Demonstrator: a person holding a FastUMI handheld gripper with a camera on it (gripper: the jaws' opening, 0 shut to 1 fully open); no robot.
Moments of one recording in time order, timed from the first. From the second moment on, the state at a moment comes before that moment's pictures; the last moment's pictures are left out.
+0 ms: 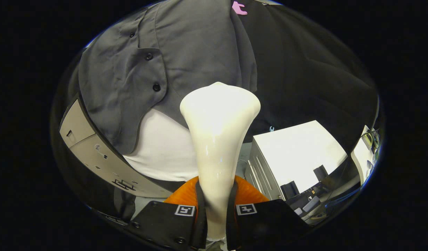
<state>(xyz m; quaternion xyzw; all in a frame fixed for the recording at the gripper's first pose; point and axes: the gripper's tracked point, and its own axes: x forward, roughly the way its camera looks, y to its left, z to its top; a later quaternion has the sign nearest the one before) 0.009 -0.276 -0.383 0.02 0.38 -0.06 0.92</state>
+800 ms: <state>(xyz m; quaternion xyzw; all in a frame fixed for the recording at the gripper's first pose) 0.002 -0.202 -0.211 0.03 0.25 -0.08 0.96</state>
